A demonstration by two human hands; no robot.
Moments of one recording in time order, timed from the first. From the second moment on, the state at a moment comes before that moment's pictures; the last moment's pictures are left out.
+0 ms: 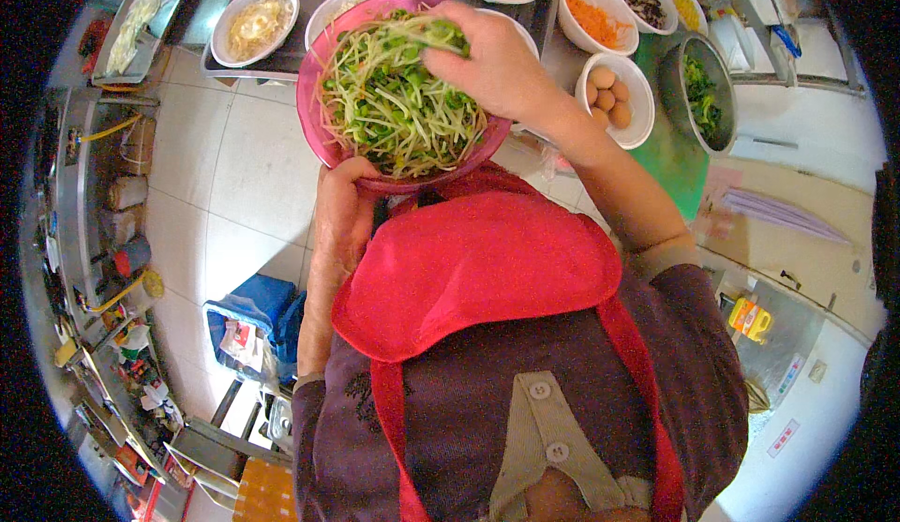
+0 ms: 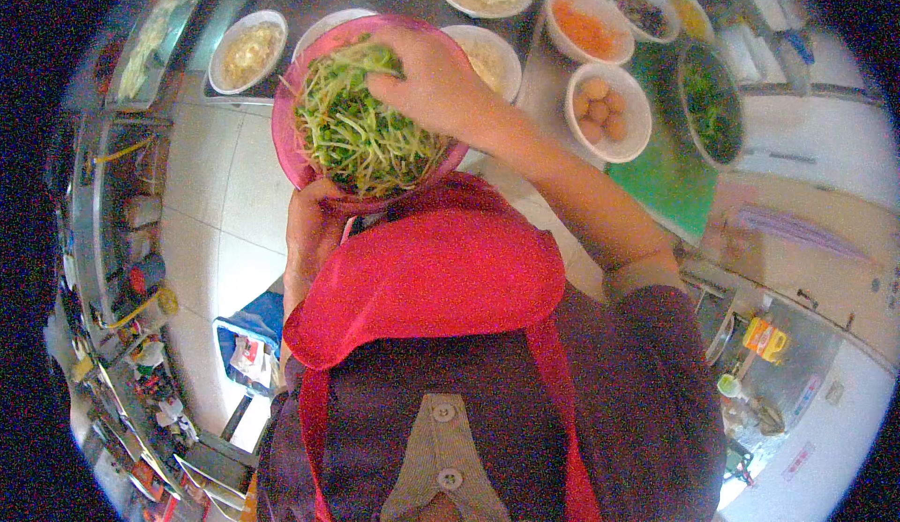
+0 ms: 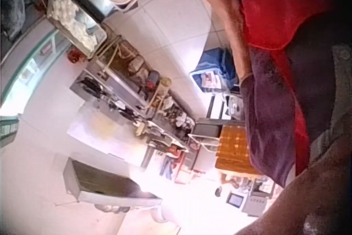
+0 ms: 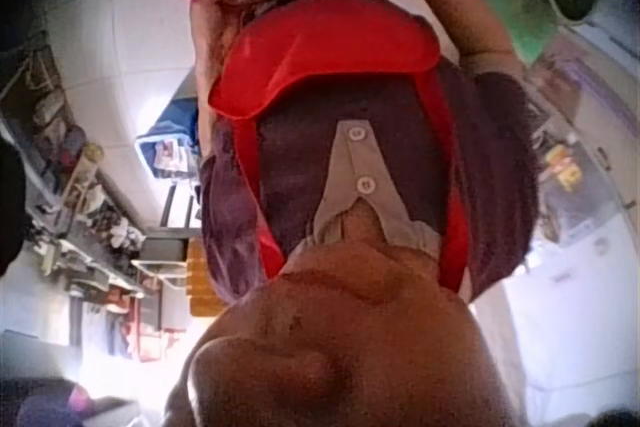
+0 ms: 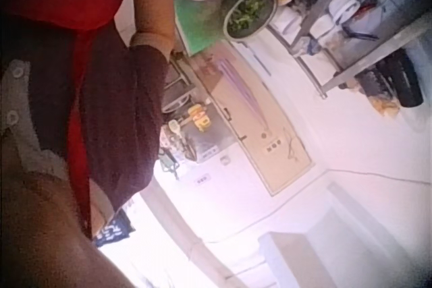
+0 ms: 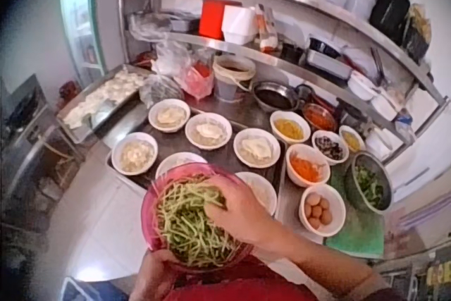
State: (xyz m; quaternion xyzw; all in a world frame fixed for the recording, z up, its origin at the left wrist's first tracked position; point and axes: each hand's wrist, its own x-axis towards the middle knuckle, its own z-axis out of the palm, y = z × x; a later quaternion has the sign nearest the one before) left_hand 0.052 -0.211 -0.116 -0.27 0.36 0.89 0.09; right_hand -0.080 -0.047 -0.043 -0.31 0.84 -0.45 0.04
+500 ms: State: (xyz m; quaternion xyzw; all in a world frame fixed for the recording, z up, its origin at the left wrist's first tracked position) left_hand 0.072 -0.244 -0.136 -0.34 0.33 0.88 0.07; right_hand -0.150 0.029 -0.007 -0.14 0.74 -0.65 0.12
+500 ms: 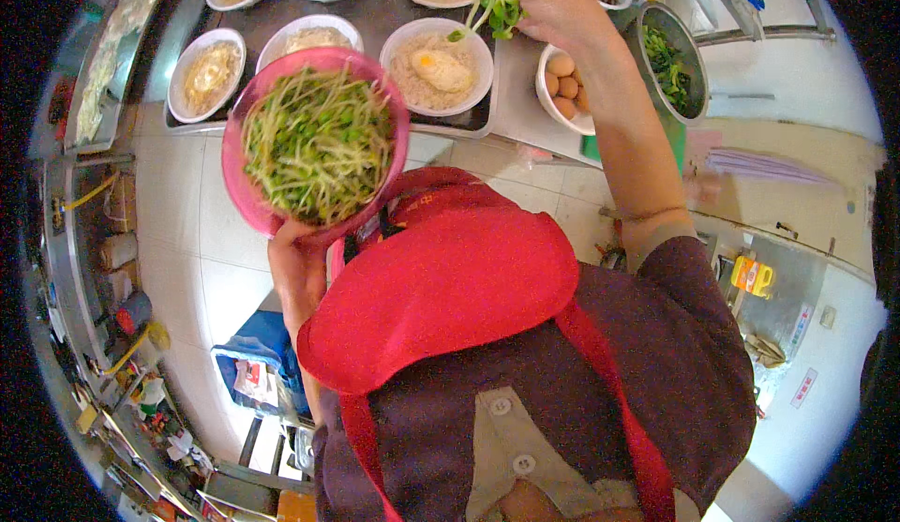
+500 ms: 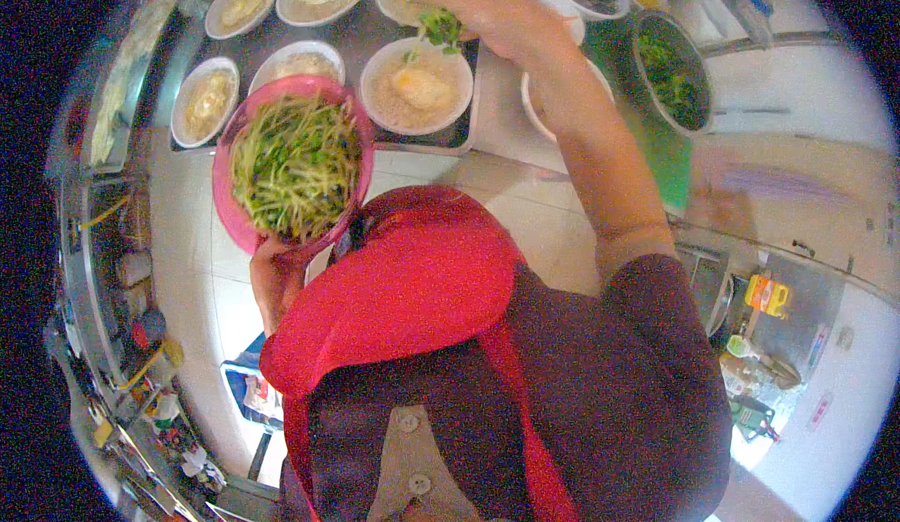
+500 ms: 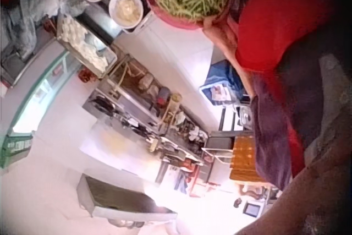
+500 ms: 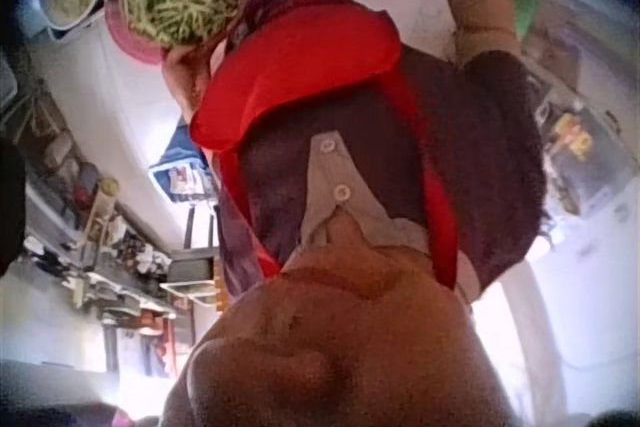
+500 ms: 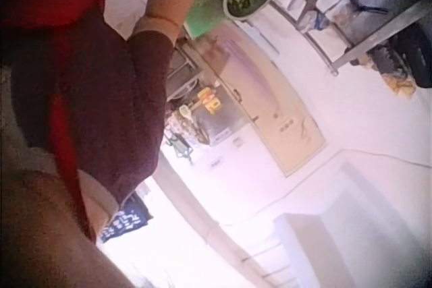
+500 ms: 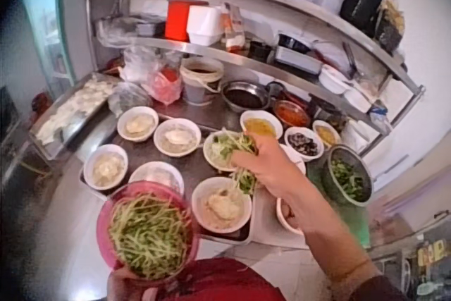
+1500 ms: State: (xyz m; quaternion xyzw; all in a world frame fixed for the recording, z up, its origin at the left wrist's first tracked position) left_hand 0.112 -0.201 -0.112 -0.53 0.26 0.81 -0.03; right_hand -0.195 0.067 -0.173 -0.36 0.91 -0.18 -0.09
